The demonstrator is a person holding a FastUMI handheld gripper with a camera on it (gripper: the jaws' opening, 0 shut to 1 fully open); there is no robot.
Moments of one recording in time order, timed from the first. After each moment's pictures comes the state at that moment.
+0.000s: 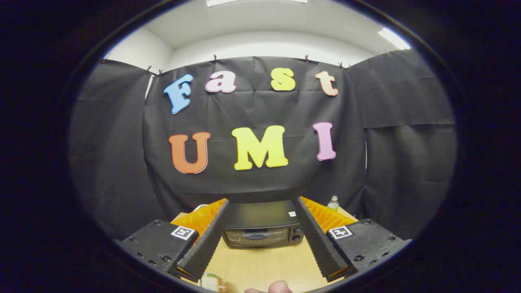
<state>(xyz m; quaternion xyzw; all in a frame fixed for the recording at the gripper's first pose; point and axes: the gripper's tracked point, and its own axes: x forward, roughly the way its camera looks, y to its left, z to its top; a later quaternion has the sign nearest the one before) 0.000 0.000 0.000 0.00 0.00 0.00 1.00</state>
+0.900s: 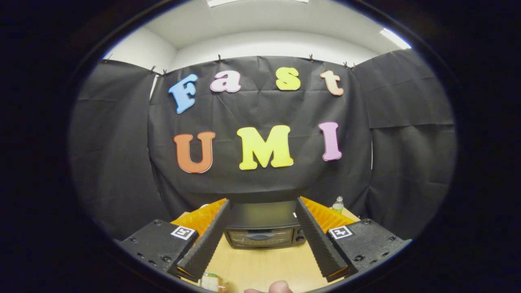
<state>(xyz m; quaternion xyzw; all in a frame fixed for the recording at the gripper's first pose) 0.005 -0.003 -0.001 0.00 0.00 0.01 1.00</state>
